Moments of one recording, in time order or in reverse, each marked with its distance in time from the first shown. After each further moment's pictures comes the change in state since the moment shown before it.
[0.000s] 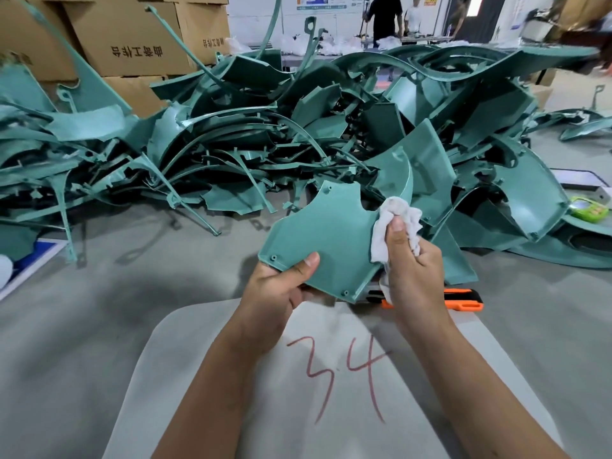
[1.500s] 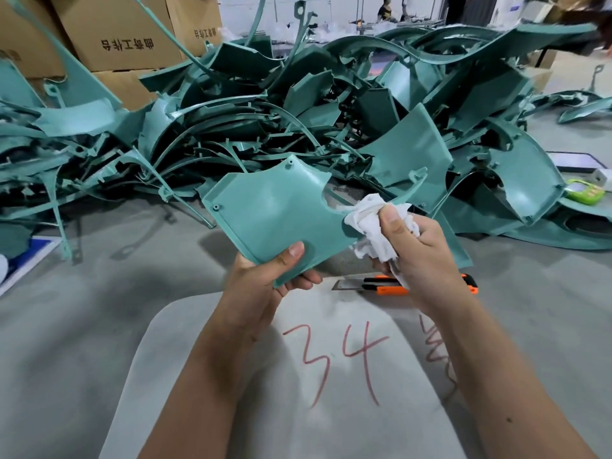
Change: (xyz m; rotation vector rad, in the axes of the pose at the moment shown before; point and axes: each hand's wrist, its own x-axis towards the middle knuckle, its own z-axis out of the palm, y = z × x) left_hand -0.005 0.009 0.002 0.055 0.161 0.037; right_hand 0.010 -0.018 -0.024 0.035 -0.378 0.014
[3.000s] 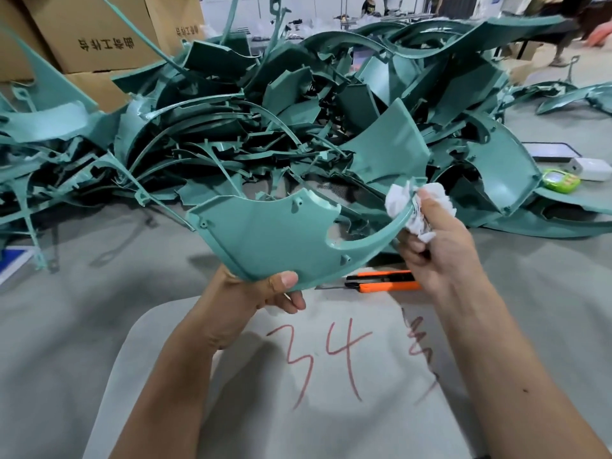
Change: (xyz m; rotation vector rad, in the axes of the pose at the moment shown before) left_hand 0.000 0.001 -0.023 0.232 -0.324 -0.076; right_hand 0.011 -0.002 -0.041 0.539 0.400 0.221
